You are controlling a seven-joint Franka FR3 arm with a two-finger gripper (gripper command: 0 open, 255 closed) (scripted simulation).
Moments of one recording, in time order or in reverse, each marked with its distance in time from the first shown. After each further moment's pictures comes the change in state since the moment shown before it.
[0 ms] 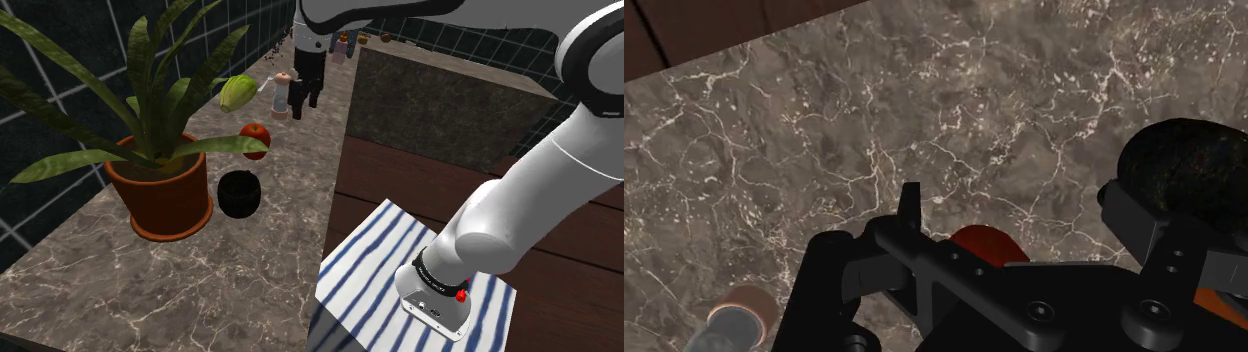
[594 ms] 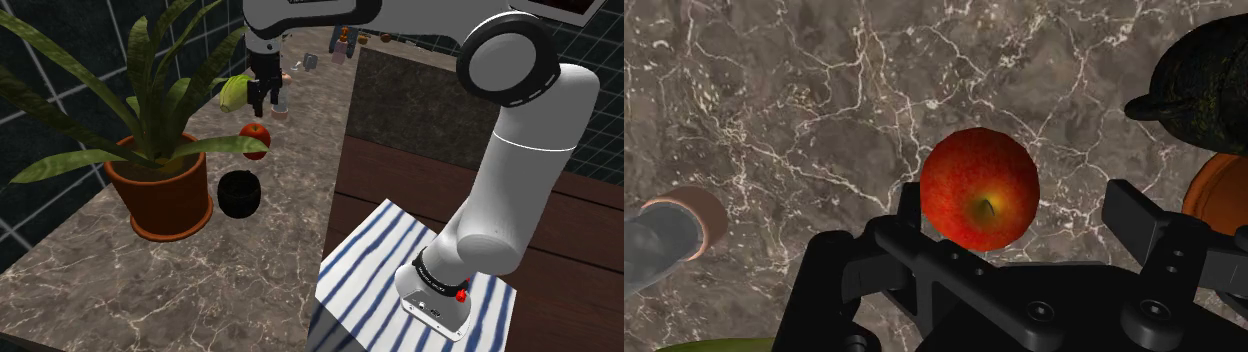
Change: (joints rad) arm 0.043 0.377 0.033 0.400 -0.059 -0.033 -0.026
